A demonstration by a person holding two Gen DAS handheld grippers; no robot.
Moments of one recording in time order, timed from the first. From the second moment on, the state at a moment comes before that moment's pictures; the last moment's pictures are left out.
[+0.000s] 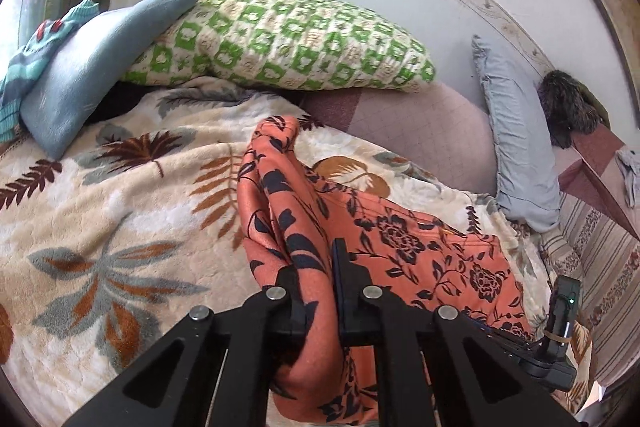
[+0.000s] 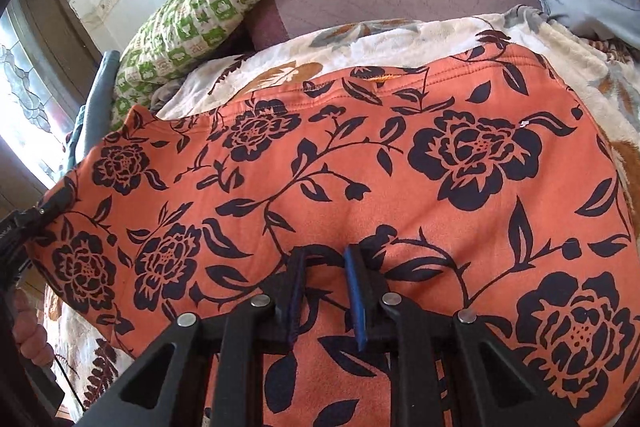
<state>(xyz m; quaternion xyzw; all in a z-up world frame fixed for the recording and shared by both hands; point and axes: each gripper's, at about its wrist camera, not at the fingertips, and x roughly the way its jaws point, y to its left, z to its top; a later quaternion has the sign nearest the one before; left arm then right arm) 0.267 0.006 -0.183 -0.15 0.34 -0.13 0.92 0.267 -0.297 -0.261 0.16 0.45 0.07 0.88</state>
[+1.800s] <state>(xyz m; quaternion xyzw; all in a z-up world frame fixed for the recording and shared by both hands) 0.372 -0.301 -0.248 0.24 0.51 -0.04 0.82 0.225 -0.493 -0.312 0.69 0.32 0.21 0.61</state>
